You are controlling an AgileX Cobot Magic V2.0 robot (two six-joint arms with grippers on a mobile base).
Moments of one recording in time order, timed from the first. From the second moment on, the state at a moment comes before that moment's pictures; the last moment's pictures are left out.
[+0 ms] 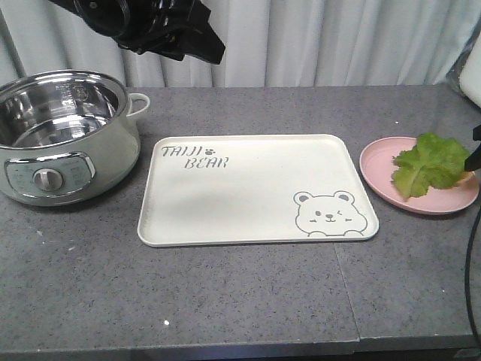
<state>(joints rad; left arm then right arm) -0.37 1.81 -2.17 -0.45 1.27 0.19 -0.45 1.96 -1.63 0.46 1.03 -0.39</state>
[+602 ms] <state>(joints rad) -0.37 1.81 -2.17 -0.45 1.27 0.19 -0.45 2.03 -1.63 0.45 1.06 -0.38</state>
